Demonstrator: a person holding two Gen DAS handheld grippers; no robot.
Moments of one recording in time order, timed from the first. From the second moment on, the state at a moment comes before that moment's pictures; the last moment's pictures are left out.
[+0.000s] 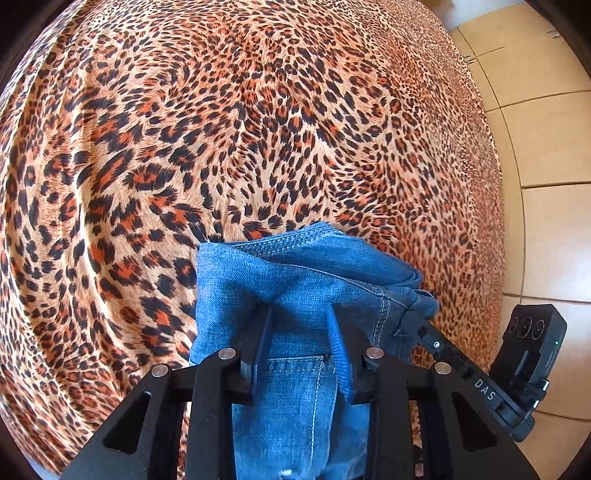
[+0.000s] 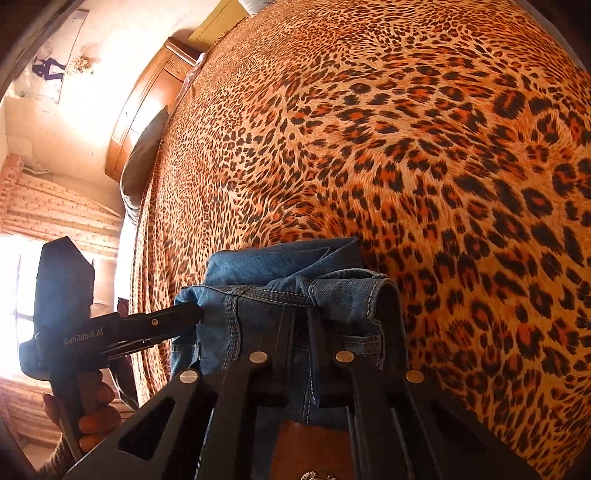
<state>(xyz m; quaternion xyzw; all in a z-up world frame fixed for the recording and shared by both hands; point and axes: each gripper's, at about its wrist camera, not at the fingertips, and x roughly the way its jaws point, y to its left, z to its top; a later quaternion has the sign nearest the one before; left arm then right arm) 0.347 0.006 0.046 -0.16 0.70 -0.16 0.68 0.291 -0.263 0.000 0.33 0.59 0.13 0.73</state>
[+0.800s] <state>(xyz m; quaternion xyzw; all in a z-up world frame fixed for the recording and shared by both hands) 0.203 0.056 0.069 -0.12 0.71 -0.16 0.67 0.148 -0.252 0.043 0.34 0.60 0.19 0.70</state>
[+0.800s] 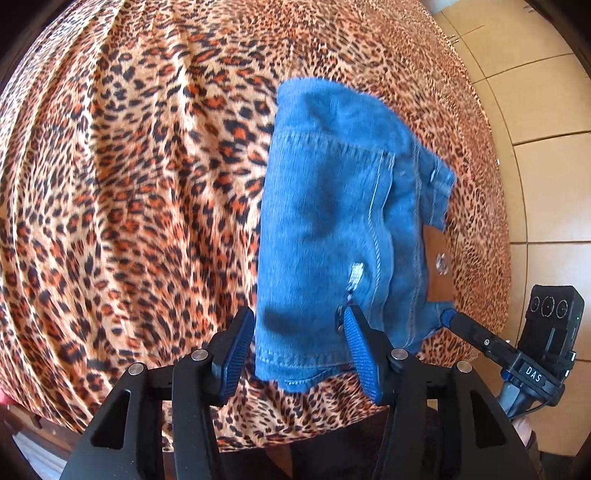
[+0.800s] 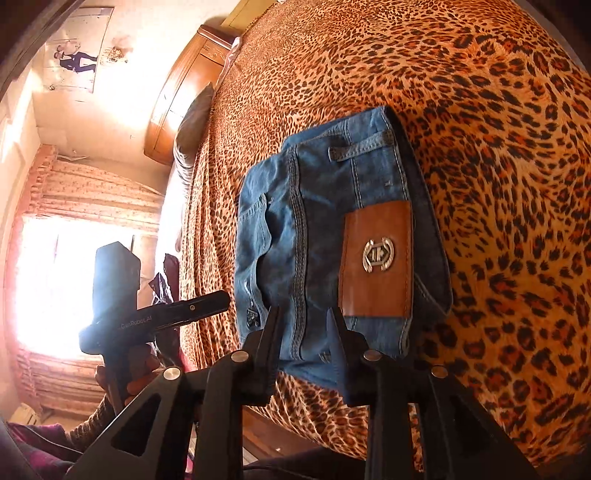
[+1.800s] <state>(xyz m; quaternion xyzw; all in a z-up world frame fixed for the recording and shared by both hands) 0.193 0.057 0.082 -0.09 0.71 -0.20 0.66 0.184 -0.223 0.020 0.36 0.60 0.19 0.69</state>
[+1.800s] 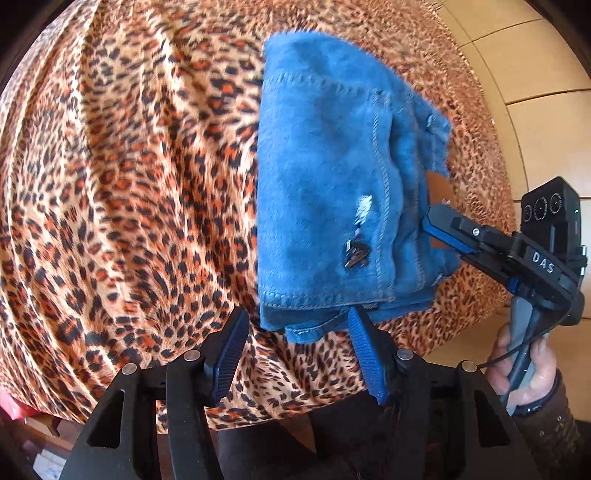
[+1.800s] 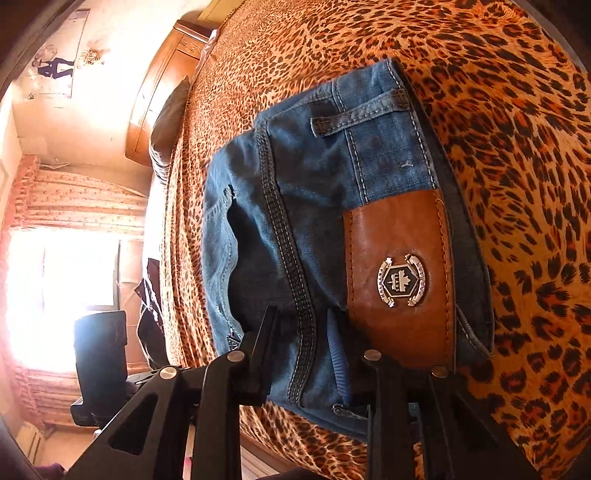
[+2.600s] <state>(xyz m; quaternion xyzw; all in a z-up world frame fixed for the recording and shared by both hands) 0.337 0.012 0.055 -0.11 0.70 -0.09 0.70 0.272 -0.286 0.014 0.39 0.57 0.15 0.71</state>
